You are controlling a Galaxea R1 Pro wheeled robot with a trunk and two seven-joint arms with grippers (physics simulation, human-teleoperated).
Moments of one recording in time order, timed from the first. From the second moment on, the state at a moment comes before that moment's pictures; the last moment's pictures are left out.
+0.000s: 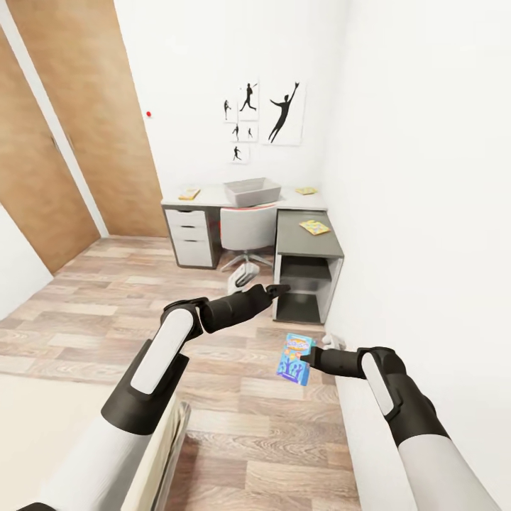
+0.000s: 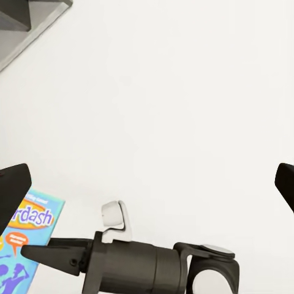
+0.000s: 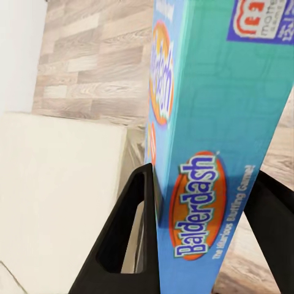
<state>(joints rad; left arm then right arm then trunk) -0.74 -0.08 -0.40 -1.51 1.32 0.75 0.41 -0.63 -0.03 -0.07 -1.04 -0.29 0.97 0.49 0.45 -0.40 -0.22</state>
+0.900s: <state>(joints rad) -0.74 -0.08 -0.40 -1.51 1.32 0.75 0.41 -0.62 -0.03 -0.07 -1.08 -0.29 0.97 0.49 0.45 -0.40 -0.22</state>
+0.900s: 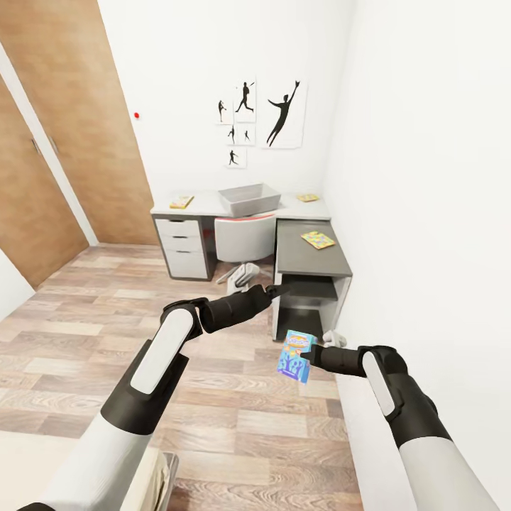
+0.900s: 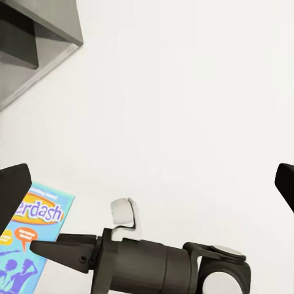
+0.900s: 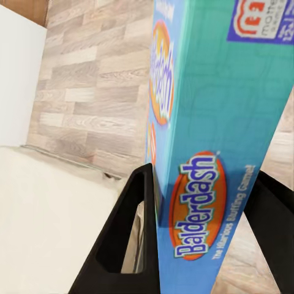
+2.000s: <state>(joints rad) -0.74 -0.08 -0.40 -1.51 1.31 0.75 0.41 -0.62 -0.03 -0.07 -1.09 -0.29 0.97 0.49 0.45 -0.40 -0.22</state>
